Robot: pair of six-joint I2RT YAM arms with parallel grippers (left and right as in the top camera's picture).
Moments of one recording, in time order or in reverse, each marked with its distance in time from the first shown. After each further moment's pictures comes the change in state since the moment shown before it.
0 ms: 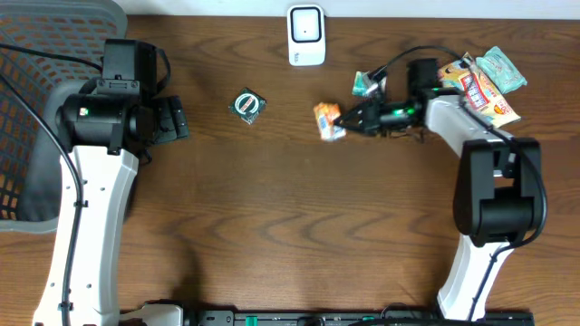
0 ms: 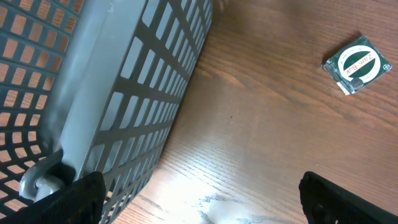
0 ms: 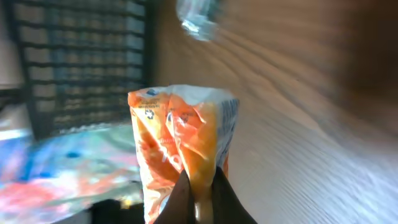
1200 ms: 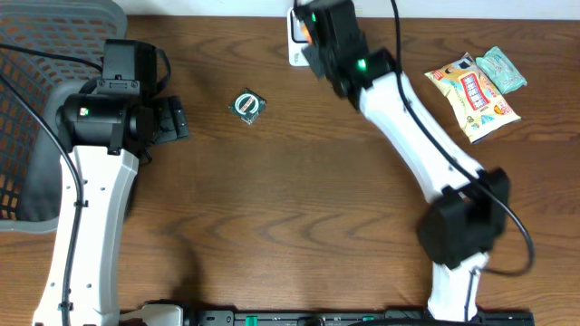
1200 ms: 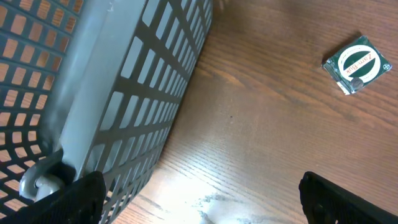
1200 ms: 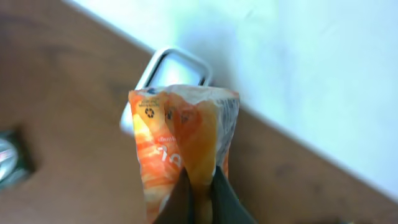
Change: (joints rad) left arm 0.000 0.000 0.000 0.000 0.000 0.000; right arm 0.385 -0.027 0.558 0.043 1.415 -0.384
